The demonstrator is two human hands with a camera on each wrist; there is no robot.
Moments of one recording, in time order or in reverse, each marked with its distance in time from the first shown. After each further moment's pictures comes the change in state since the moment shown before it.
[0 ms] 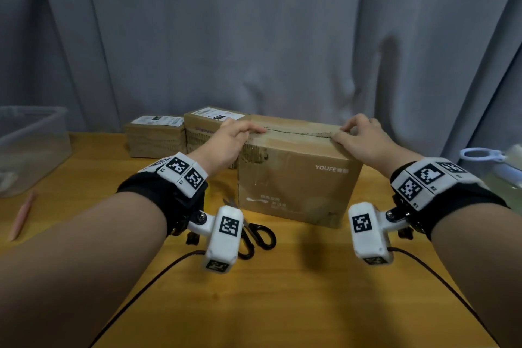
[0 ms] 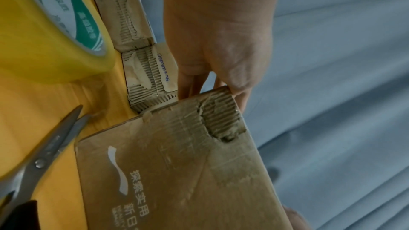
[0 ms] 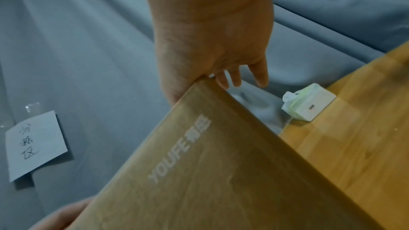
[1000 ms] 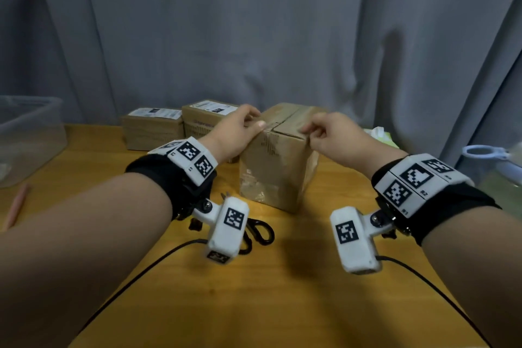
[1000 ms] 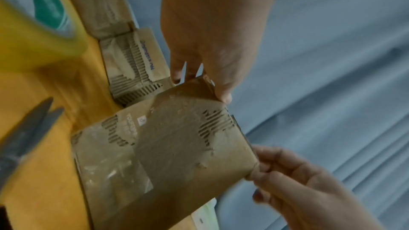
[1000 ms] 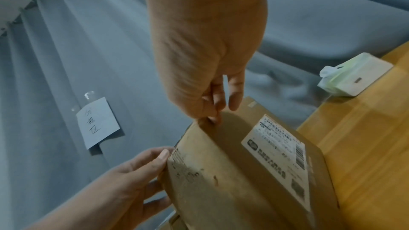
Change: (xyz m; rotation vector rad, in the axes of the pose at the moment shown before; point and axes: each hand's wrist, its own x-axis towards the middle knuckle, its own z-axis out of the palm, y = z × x) left_hand 0.015 0.008 0.011 0.080 0.057 -0.023; right_hand -0.010 -0.031 0.023 -0.040 -0.093 -0.375
